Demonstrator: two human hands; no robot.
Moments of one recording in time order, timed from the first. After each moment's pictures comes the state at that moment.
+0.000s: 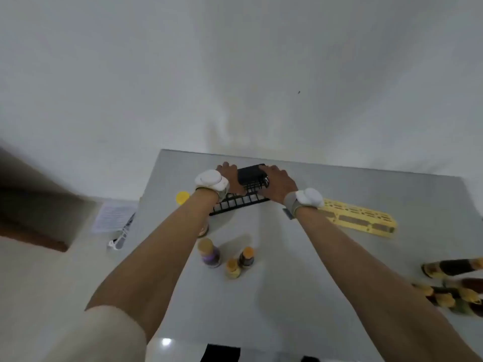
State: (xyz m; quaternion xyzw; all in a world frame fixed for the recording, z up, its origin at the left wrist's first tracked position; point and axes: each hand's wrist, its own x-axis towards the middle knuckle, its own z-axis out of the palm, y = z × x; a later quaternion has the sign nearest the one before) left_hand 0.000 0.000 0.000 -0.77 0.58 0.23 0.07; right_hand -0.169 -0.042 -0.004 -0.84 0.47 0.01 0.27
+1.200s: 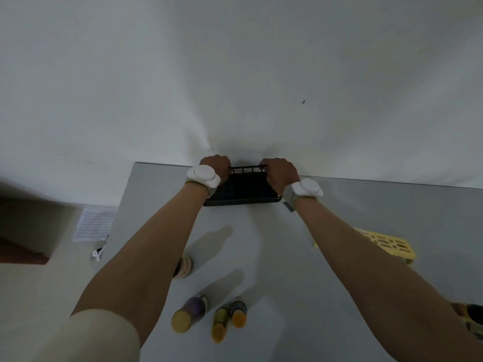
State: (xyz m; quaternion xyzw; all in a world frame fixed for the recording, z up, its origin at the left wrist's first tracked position) left_hand 0.056 -0.134 -0.048 -0.75 0.62 0.19 0.10; right_hand -0.134 -0.186 -0.057 -0.86 0.48 -0.01 0.18
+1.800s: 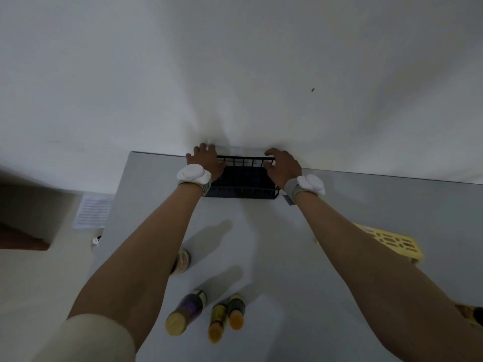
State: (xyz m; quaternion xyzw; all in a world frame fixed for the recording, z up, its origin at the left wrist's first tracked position) left_hand 0.071 -0.130 -0.087 -0.84 0.52 0.16 0.02; right_hand -0.131 -0.200 -0.091 -0.77 0.56 -0.07 0.29
